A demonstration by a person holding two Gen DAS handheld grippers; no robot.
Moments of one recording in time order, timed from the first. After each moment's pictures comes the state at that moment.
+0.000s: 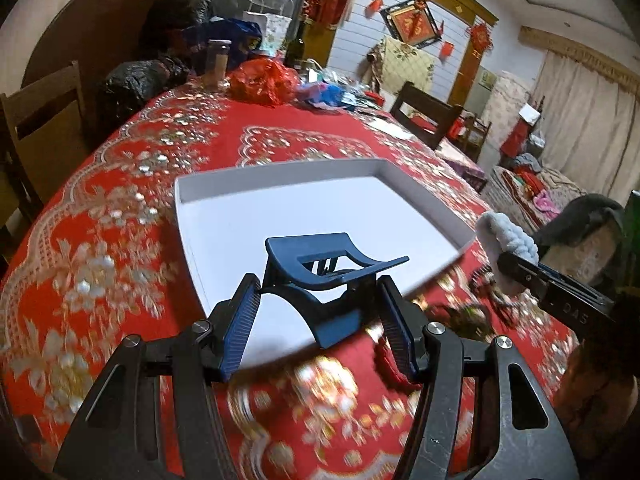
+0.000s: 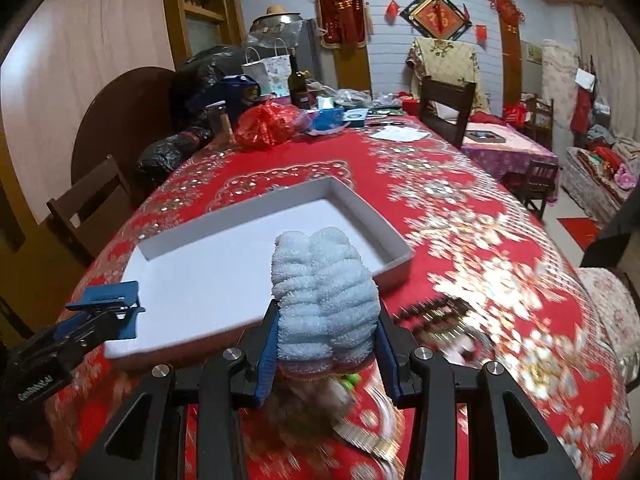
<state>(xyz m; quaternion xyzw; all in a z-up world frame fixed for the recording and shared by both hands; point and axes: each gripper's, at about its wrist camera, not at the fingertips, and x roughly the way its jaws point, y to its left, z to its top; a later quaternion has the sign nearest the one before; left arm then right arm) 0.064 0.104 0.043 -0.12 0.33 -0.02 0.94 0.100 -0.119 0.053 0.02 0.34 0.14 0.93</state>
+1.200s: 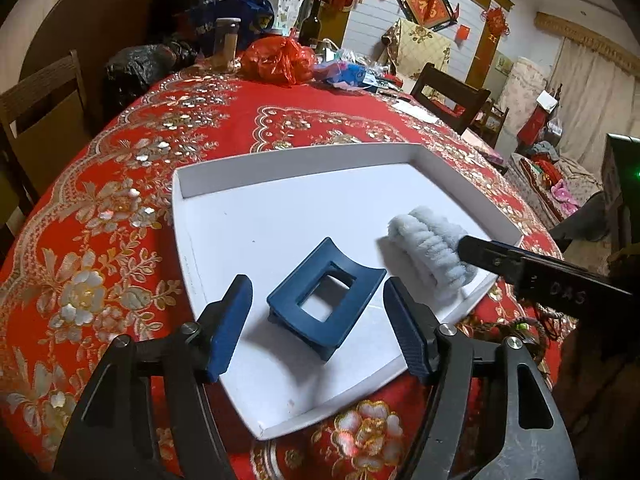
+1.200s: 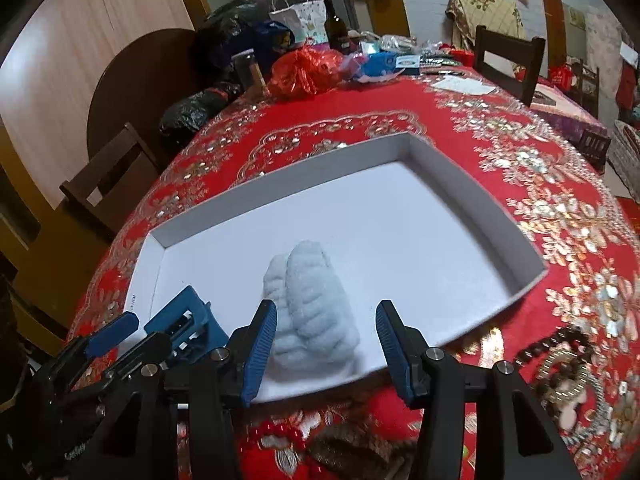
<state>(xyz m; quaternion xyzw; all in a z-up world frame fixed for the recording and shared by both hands) 0.104 0.119 0.019 -0.11 0.36 0.00 0.93 0.171 -0.063 0.022 0.03 0.42 0.21 0.88</state>
